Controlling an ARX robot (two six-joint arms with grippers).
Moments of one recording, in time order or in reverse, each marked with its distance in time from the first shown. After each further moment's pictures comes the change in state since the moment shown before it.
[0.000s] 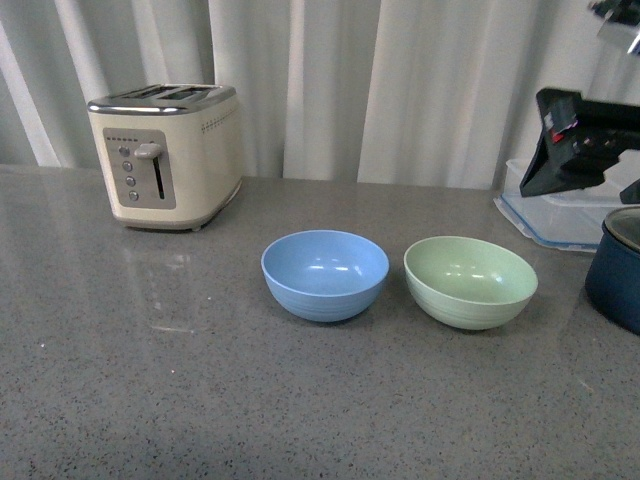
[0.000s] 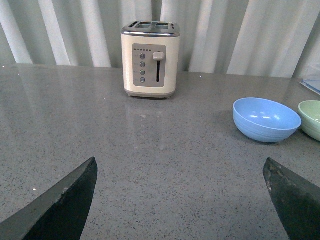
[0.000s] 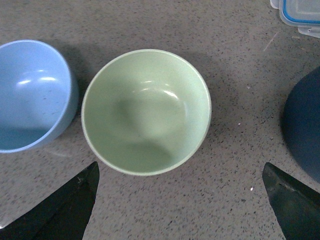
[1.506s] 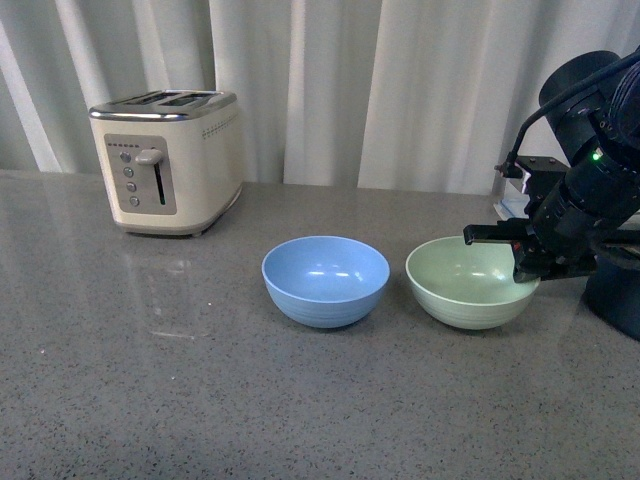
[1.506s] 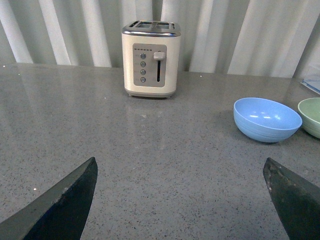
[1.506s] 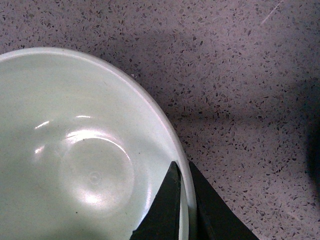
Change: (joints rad) left arm 0.000 0.000 0.000 0.000 0.000 0.000; right arm -0.023 0.463 0.354 -0.064 0.121 0.024
